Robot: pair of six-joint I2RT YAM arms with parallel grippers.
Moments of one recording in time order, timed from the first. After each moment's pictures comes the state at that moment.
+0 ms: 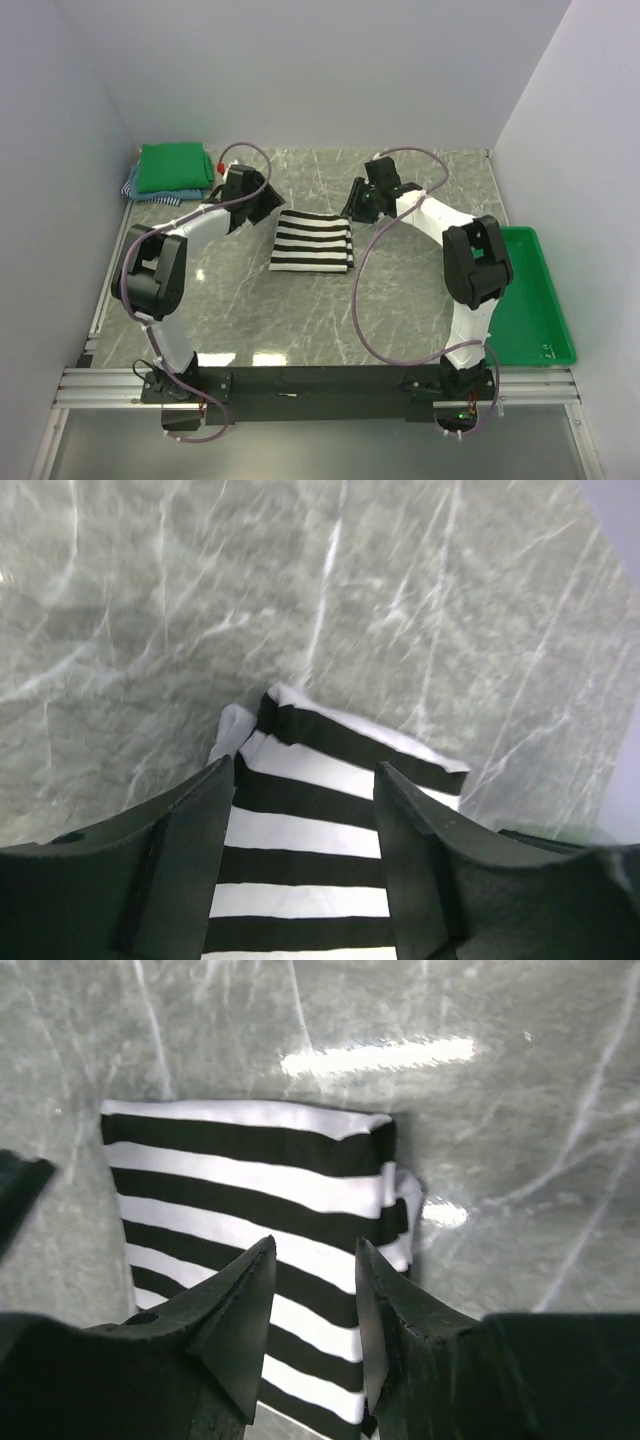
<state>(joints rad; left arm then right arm) -0.32 1.82 1.17 -0.03 0.01 -0.91 0.38 1.91 1.38 -0.31 -0.16 0.66</state>
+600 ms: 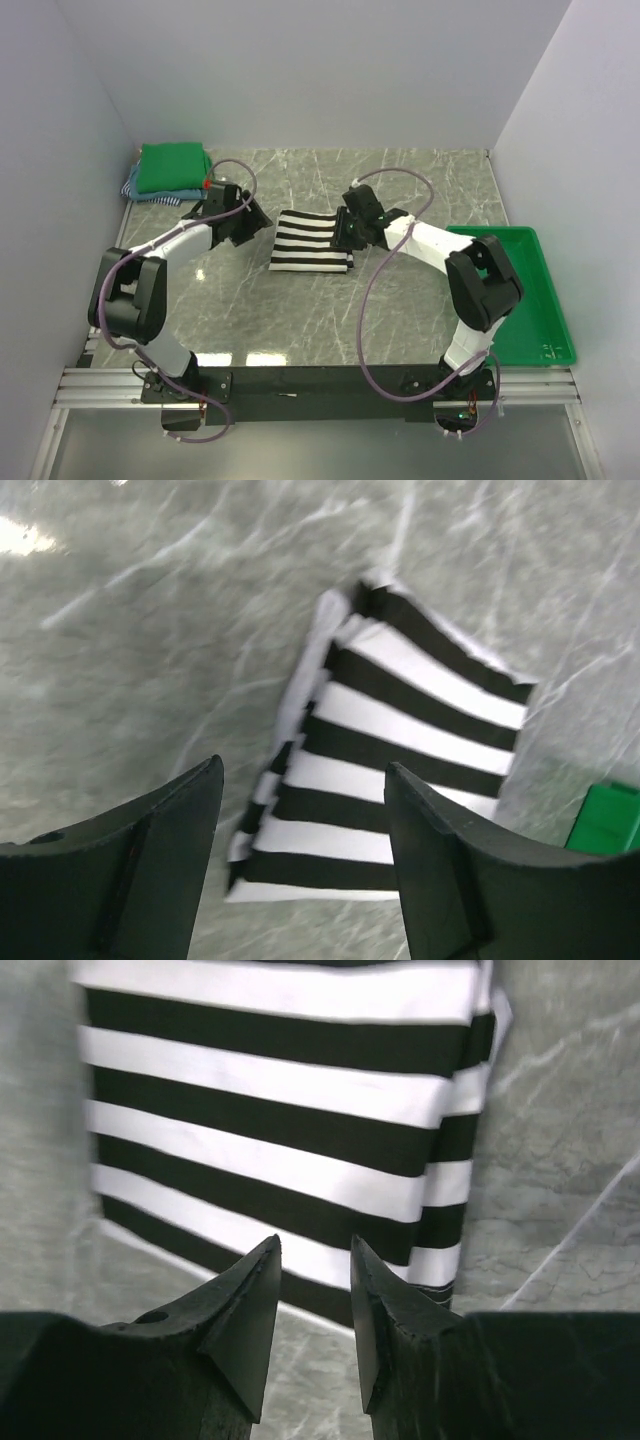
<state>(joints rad) -0.28 1.61 1.00 -0.16 0.06 -0.83 0.57 1.73 1.17 -0.31 -0.02 0.64</state>
